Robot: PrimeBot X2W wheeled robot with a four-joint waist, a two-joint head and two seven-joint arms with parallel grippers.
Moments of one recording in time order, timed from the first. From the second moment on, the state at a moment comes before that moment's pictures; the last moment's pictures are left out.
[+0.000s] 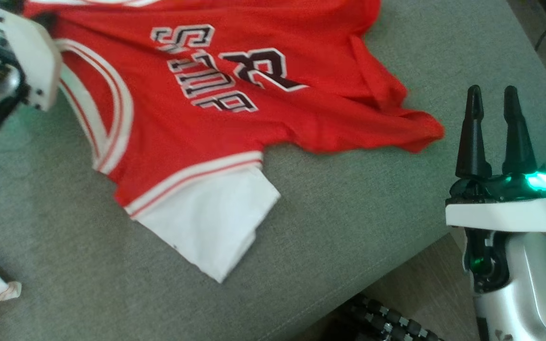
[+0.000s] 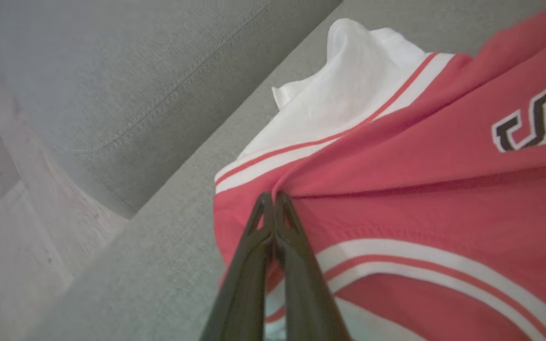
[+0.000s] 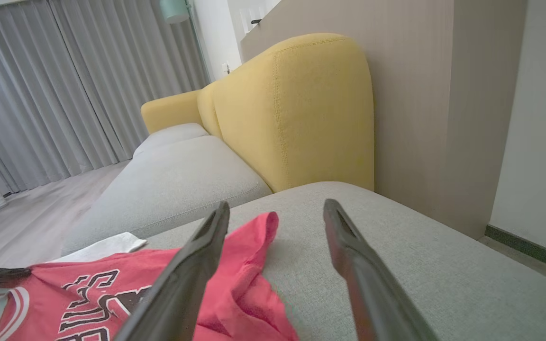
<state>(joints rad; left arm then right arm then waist) -1.19 0.57 -0.97 0.80 -0.69 -0.12 0.39 -0.21 -0.04 0.05 0.03 0.40 0.13 -0.26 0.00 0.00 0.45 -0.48</state>
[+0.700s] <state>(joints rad) -1.28 0.48 -0.93 0.89 -0.62 0.03 -0.05 -0.22 -0.04 0.02 0.03 0.35 0.13 -0.26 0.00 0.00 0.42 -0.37</state>
